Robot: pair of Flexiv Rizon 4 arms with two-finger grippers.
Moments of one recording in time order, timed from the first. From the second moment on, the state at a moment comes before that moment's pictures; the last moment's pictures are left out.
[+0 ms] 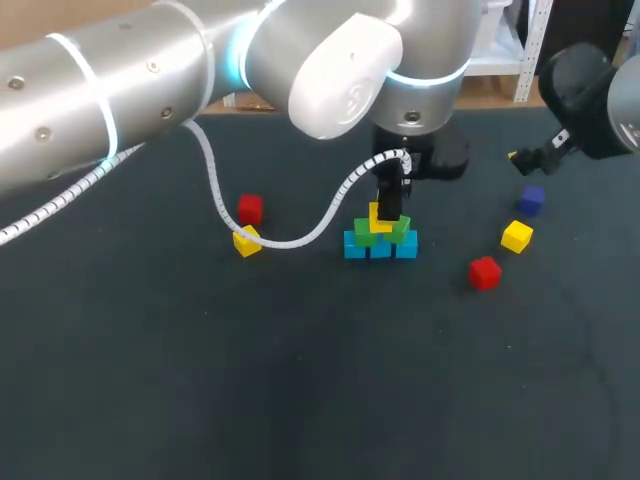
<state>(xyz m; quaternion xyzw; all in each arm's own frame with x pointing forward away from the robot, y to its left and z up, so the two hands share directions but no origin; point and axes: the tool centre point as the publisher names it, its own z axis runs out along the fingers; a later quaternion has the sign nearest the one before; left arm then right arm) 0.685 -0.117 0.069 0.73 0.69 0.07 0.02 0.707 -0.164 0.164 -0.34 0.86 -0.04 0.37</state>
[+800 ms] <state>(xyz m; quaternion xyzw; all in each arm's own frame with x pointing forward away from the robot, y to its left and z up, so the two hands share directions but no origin) 0.682 -0.123 0.071 0.73 0.68 0.06 0.02 0.707 -0.164 0.164 -0.34 0.86 -0.04 0.37</state>
